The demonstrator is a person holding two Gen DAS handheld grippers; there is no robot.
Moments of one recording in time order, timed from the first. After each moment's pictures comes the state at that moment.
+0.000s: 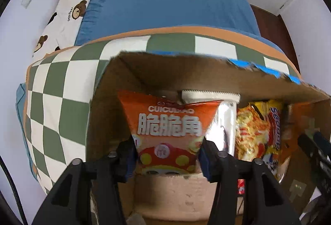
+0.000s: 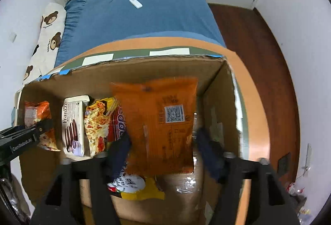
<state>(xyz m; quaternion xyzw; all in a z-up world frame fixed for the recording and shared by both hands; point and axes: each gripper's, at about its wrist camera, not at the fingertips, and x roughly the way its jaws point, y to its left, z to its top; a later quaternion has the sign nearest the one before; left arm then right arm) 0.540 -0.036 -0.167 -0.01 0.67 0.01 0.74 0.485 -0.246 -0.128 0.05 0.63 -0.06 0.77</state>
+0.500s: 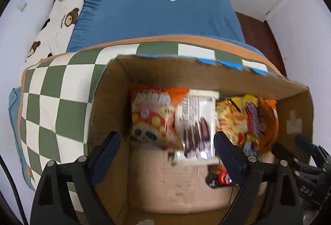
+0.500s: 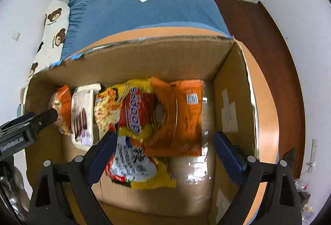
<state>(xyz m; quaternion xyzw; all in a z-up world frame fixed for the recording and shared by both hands) 0.511 -0.039 -0.132 -0.03 0.64 -0.03 0.76 0.461 -0.230 -0.125 0.07 0.64 -0.04 0.76</state>
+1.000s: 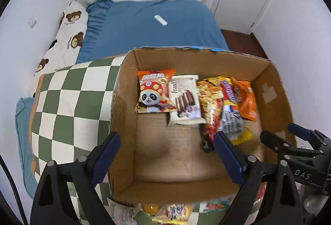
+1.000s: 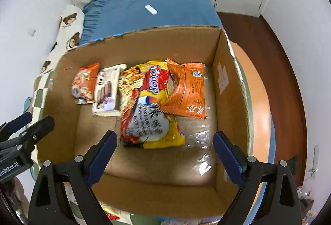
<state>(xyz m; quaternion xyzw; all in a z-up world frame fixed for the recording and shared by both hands) 0.402 -0.035 -0.065 -0.01 0.56 -0.06 0.83 0.371 -0.202 -0.074 0.05 0.59 -0.02 0.81</state>
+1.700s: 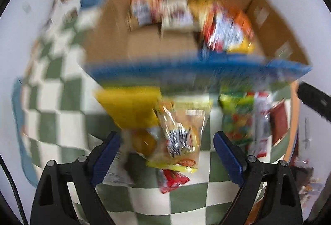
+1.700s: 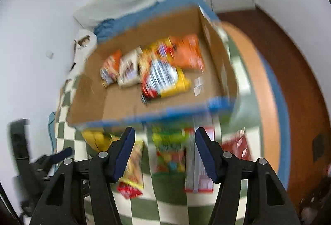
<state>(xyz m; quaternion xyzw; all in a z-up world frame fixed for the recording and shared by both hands) 0.284 -0.037 -0.159 0.02 0.63 -0.08 0.77 0.226 -0.213 -0.069 0.18 0.55 0.00 0.82</state>
